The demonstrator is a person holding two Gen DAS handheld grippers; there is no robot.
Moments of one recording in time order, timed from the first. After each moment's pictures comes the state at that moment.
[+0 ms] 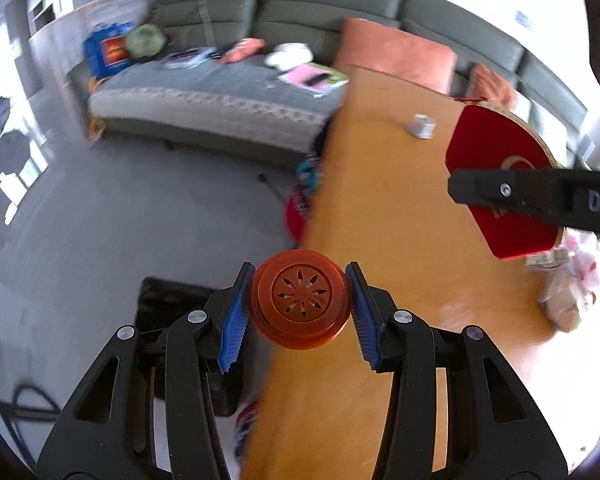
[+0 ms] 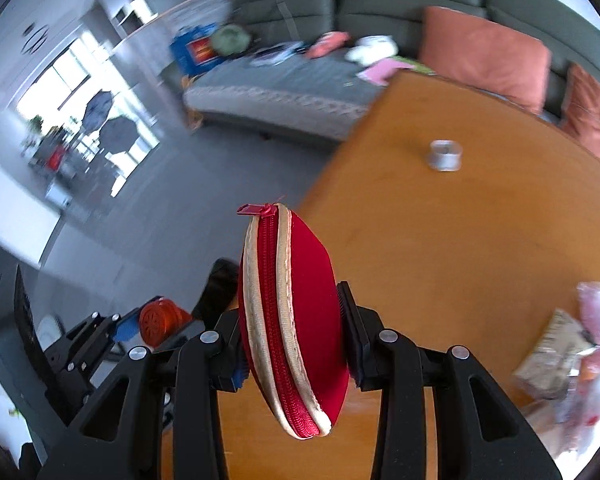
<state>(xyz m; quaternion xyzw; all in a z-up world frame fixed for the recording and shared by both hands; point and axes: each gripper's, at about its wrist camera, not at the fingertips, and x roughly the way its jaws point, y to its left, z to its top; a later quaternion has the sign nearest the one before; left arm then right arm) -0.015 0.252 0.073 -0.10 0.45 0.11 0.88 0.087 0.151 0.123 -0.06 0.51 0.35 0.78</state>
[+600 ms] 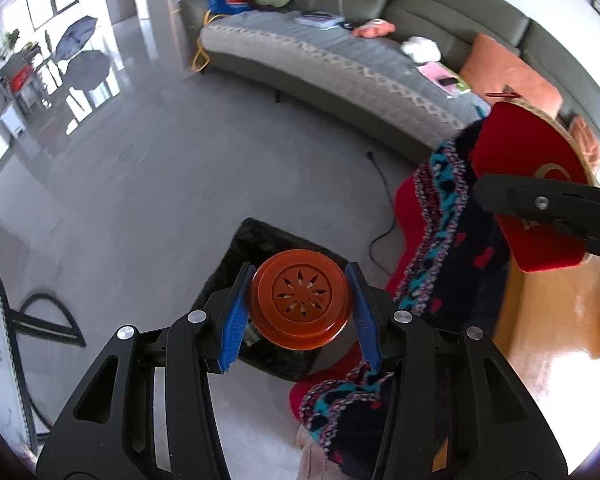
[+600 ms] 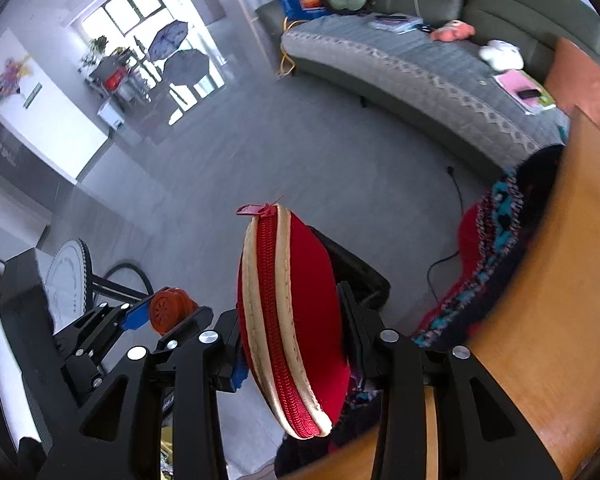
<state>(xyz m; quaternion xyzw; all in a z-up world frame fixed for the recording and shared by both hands) -0.112 0.415 0.037 -0.18 0.47 0.25 0.83 0.016 0.349 0.088 -0.14 0.52 0.44 0.72</state>
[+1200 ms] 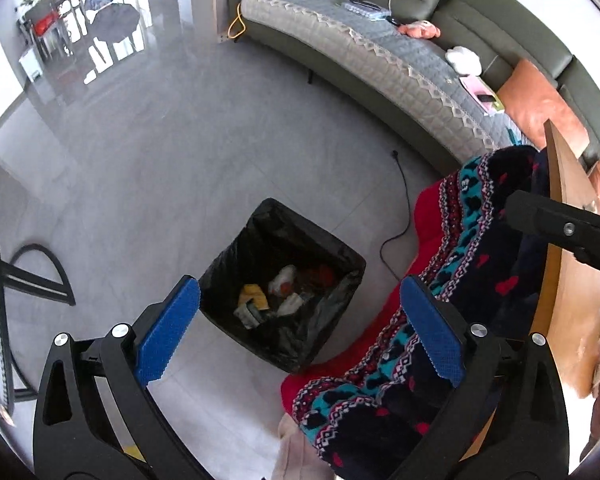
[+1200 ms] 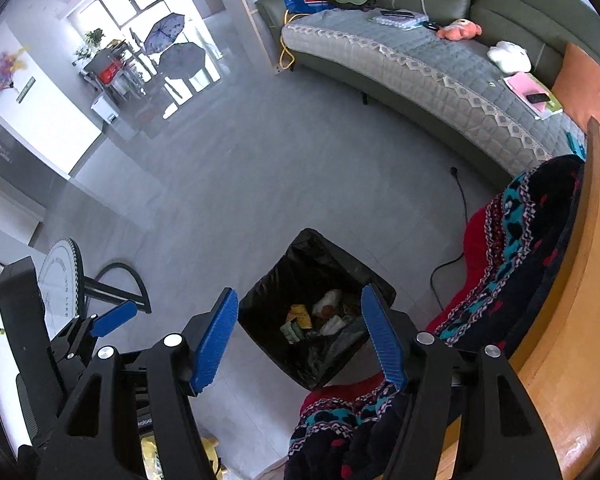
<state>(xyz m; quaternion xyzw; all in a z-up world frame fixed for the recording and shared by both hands) -0.130 0.465 0.018 -0.25 0.48 0.28 0.79 0.010 0.364 0.078 -0.14 0.52 0.43 0.72</state>
